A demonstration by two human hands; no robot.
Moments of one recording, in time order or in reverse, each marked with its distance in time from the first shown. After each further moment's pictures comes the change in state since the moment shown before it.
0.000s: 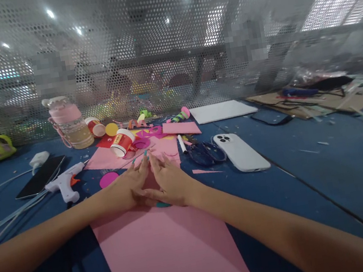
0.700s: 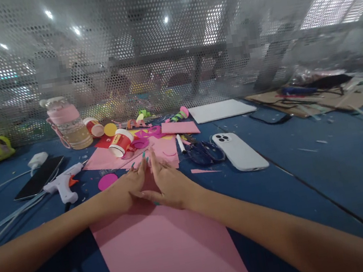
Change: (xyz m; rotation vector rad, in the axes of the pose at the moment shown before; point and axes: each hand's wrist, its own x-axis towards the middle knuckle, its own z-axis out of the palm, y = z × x) left_hand 0.017 -0.005 0.012 -0.008 0.002 -0.088; right_hand -0.006 -0.003 -0.001 0.147 0.092 0.022
